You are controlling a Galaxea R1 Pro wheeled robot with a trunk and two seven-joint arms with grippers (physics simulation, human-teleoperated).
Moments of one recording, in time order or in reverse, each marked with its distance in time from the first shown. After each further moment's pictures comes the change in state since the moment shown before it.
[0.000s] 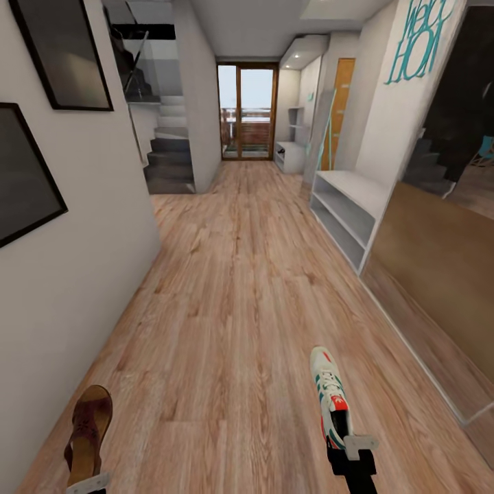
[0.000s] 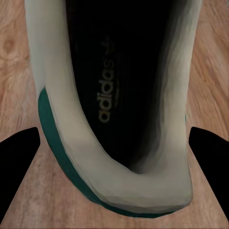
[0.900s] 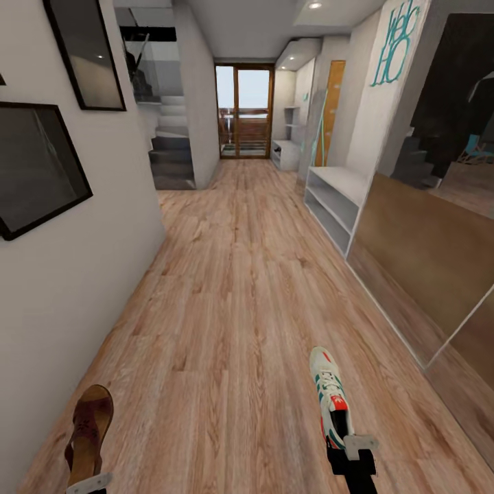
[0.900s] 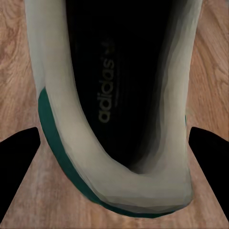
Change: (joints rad) left arm 0.000 0.000 -0.002 0.000 -0.001 0.000 -0.003; right arm -0.001 0.000 0.000 0.000 0.000 0.000 0.003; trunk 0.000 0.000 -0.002
